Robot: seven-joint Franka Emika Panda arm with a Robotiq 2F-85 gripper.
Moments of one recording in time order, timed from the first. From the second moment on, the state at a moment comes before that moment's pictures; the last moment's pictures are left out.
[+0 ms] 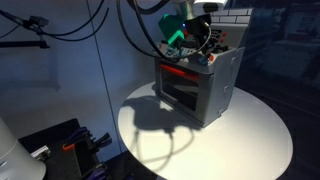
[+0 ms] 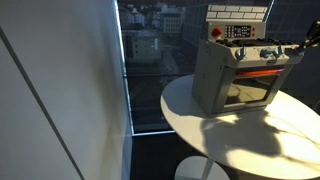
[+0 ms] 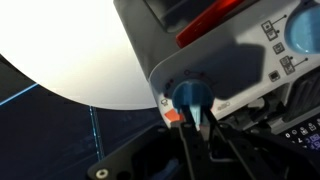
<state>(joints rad) -0.08 -0.02 -0.18 -2.22 0.61 2.77 -0.21</state>
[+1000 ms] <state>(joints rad) -0.08 -0.02 -0.18 -2.23 0.61 2.77 0.11</state>
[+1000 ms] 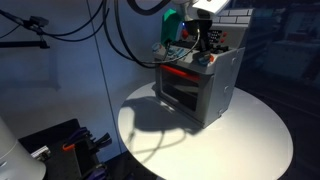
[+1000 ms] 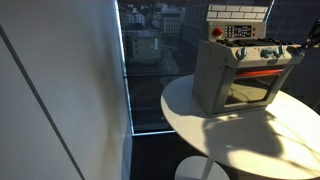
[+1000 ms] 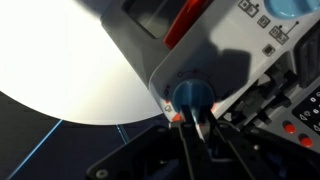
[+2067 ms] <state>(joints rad) -0.09 -0.02 -0.18 -2.23 0.61 2.76 0.43</state>
